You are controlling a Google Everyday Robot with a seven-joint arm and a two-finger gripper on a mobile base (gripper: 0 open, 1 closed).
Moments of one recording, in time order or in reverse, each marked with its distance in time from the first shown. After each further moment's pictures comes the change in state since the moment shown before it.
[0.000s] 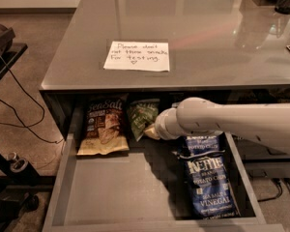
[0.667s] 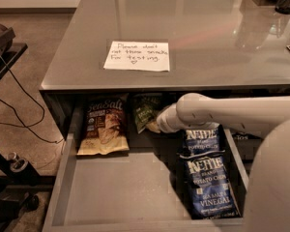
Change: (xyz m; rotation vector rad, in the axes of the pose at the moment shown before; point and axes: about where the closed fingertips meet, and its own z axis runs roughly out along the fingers) arm 0.013 -0.039 0.037 0.014 0.008 0.102
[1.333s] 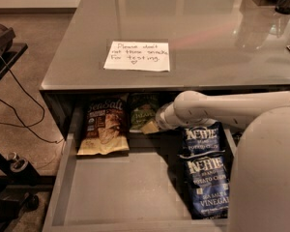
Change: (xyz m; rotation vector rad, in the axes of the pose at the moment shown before) arm -0.002 -0.015 0.012 0.020 0.011 0.011
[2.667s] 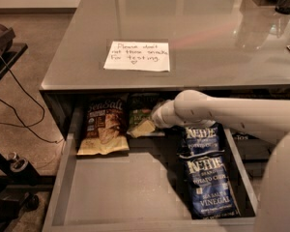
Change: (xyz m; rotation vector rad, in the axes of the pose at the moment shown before) arm -0.032 0.016 -0.009 -0.042 -0.119 -0.054
